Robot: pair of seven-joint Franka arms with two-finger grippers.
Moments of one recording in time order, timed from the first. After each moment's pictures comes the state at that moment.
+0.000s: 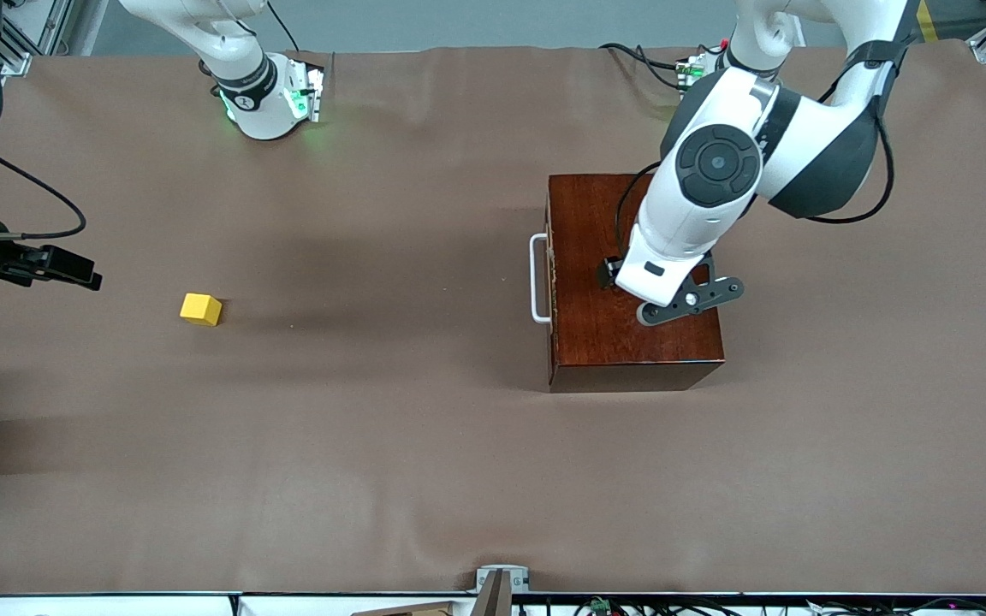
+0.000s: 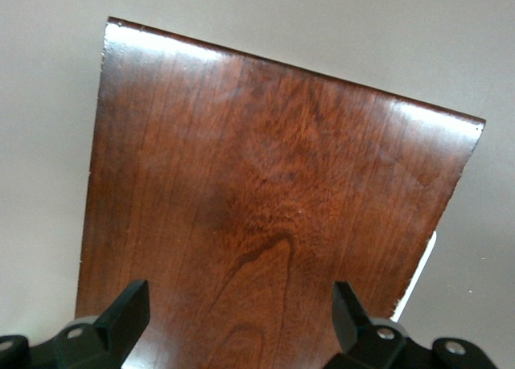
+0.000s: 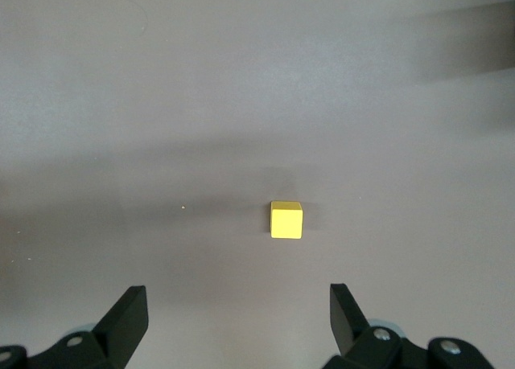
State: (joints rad) left arm -0.40 0.33 -0.15 -1.52 0.03 1.70 -0.84; right arm 0.01 0.16 -0.08 -1.51 0.03 1.58 0.01
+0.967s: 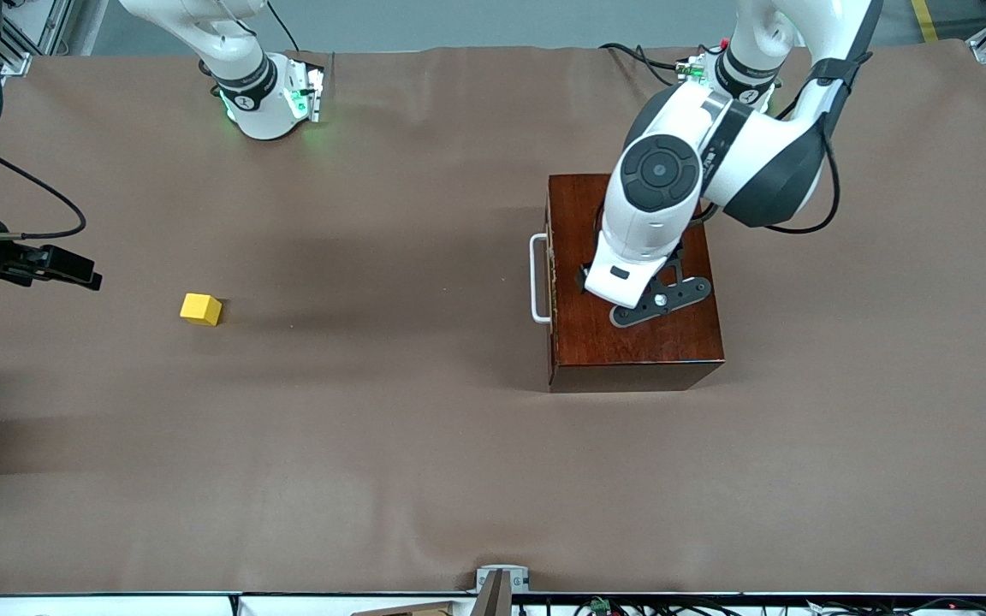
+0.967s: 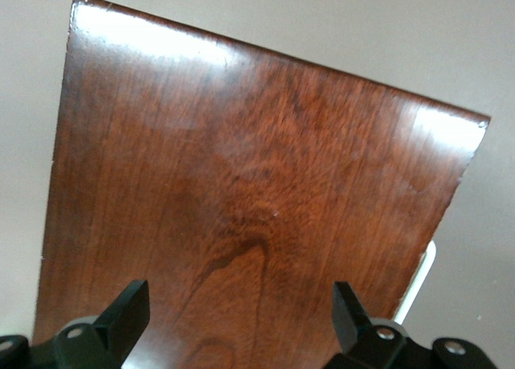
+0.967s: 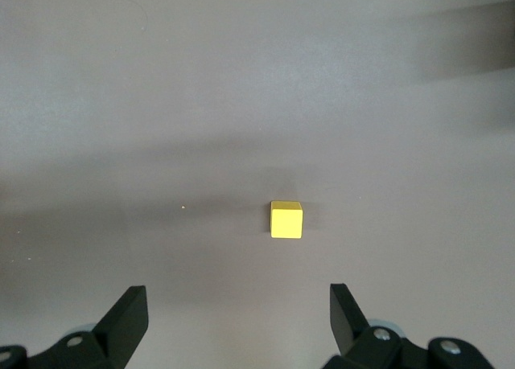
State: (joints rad) left arm -0.46 0.38 -0.15 -1.51 0.09 1.74 -0.95; right arm 0.01 0.16 -0.08 -1.51 0.03 1.58 0.01
